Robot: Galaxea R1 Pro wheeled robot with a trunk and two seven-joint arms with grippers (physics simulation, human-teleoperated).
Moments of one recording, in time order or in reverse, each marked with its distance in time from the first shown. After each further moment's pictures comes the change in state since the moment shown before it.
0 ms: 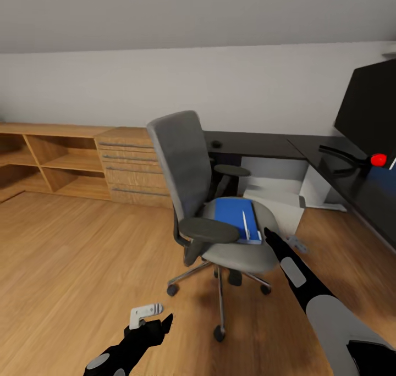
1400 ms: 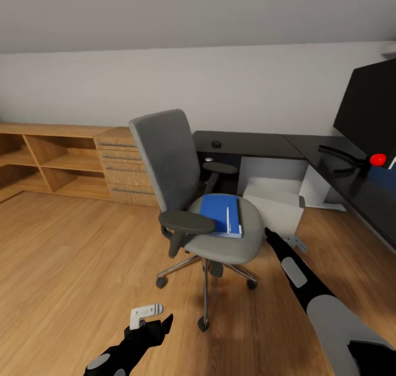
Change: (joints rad) left arm 0.000 0.000 -0.001 0.003 0.000 0.000 0.000; right arm 0.001 -0.005 0.001 0.000 -0.001 -0.001 0.000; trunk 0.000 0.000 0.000
